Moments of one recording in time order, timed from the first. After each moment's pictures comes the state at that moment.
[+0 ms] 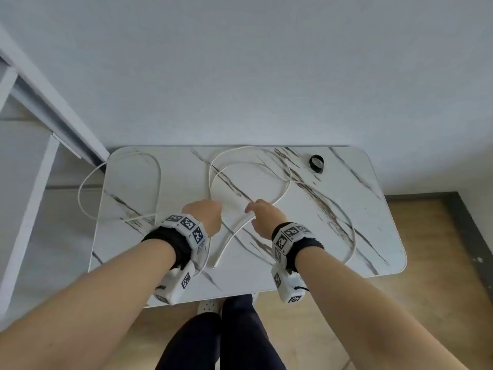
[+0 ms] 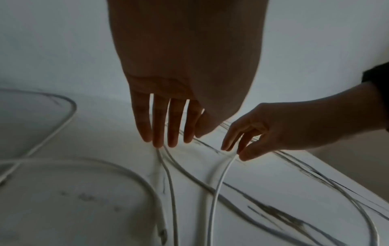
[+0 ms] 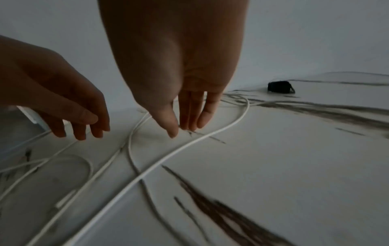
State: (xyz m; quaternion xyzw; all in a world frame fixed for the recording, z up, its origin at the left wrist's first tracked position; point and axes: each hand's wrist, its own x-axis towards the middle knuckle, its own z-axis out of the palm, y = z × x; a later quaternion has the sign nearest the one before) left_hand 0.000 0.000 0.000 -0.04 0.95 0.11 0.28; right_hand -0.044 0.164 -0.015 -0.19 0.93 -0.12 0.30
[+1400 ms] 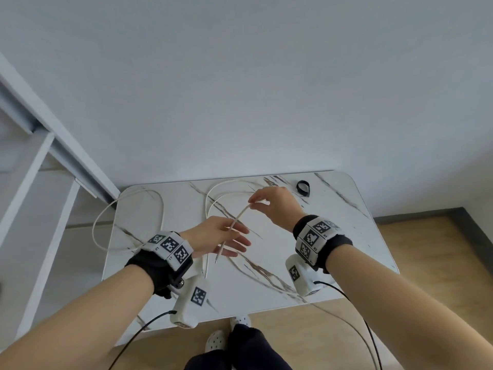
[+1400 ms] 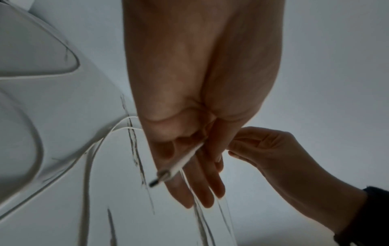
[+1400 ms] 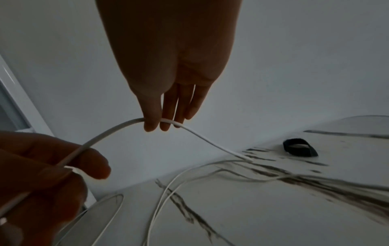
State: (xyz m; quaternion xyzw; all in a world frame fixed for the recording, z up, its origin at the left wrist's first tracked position) left_hand 0.015 0.029 0.083 -0.14 0.65 0.67 0.33; right_hand -0.079 0.198 0.085 -0.23 0.91 -0.32 0.13
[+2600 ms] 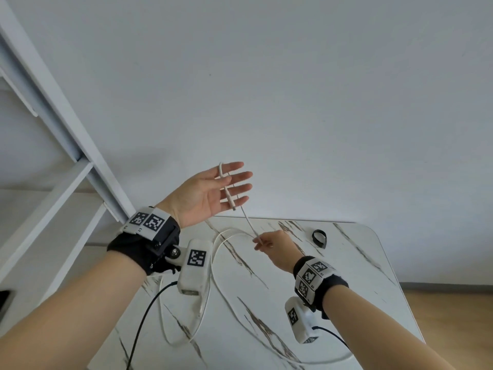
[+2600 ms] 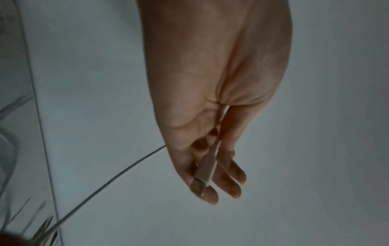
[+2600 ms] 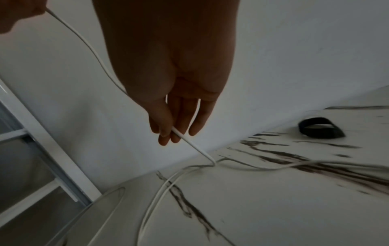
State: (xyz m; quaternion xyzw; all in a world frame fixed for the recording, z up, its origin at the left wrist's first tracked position) left_hand -0.052 0.002 0.195 -0.06 0.46 0.88 0.08; right_hand -0.115 0.195 0.061 -0.21 0.86 -0.38 0.26
